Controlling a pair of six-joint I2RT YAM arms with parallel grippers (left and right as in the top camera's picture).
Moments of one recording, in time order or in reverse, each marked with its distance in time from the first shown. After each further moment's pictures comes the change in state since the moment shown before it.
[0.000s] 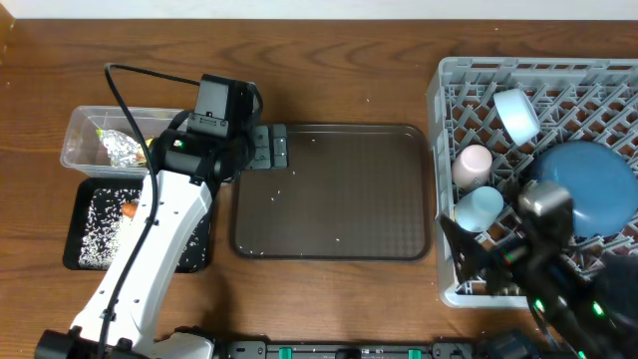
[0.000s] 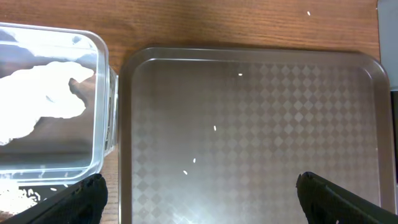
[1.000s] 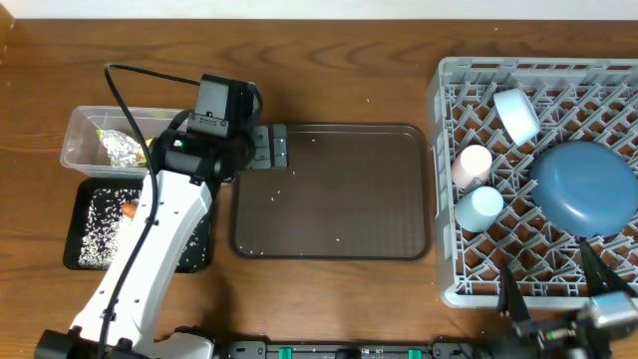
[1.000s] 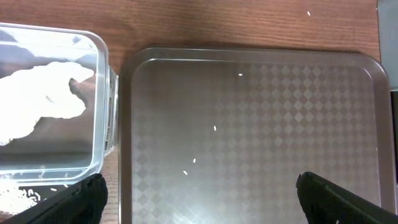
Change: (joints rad) left arm 0.000 0.000 0.000 0.000 0.000 0.000; right arm -0.212 -0.513 -0.243 0.053 0.086 -0.126
